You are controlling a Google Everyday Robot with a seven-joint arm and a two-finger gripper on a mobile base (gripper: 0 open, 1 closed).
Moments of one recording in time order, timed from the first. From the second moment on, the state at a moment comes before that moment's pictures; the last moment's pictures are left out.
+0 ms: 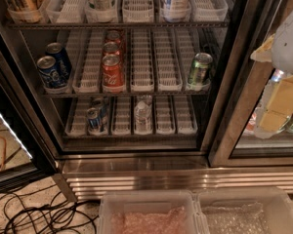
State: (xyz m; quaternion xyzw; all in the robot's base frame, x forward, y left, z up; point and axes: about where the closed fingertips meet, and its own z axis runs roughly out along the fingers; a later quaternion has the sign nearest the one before) arm 0.438 -0.217 0.976 -0.60 0.78 -0.03 0.16
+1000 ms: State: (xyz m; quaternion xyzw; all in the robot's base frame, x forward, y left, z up) arm 0.450 -0.205 0.943 -0.55 0.81 0.01 0.18
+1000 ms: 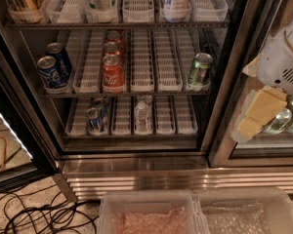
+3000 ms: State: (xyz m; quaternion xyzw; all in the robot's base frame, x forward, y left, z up) arm 0.426 -0.114 0.792 -0.40 0.88 0.21 0.15
